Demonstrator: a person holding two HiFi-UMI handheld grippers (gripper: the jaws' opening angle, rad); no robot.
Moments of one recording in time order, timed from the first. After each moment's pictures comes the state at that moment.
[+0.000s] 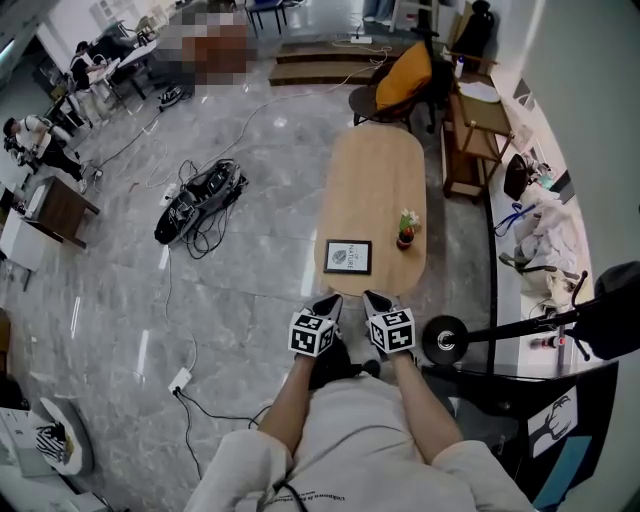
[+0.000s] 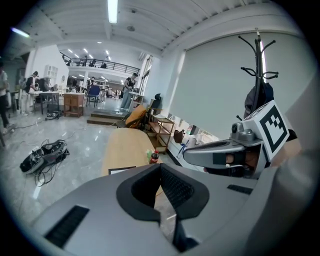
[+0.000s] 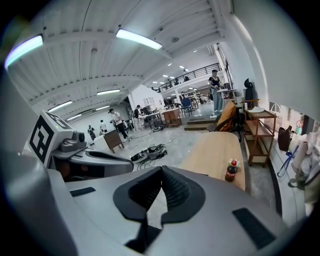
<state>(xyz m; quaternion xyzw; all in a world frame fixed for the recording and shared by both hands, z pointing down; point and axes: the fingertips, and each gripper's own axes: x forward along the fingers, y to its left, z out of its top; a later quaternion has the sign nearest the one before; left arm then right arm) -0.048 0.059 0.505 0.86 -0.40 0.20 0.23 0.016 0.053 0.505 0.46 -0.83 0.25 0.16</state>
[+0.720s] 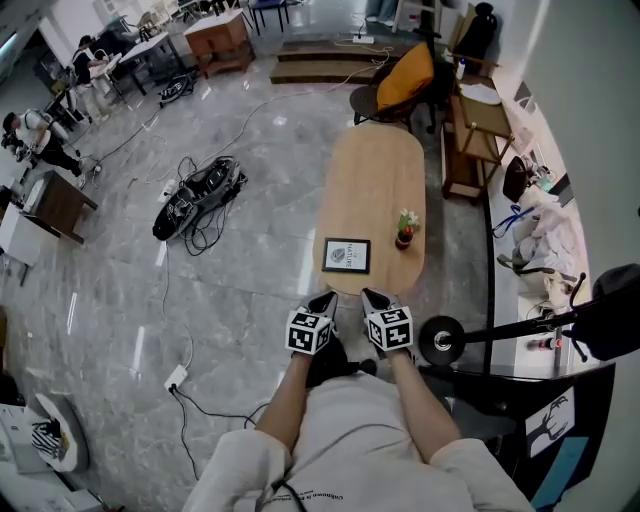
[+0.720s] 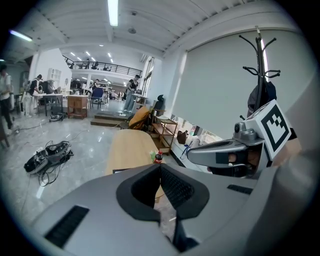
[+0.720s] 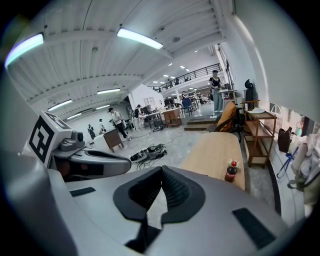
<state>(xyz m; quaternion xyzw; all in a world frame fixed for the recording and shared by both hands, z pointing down) -0.063 0.056 0.502 0.86 -0.42 0.20 0.23 0.009 0.051 0.502 0.46 -0.83 0.25 0.17</state>
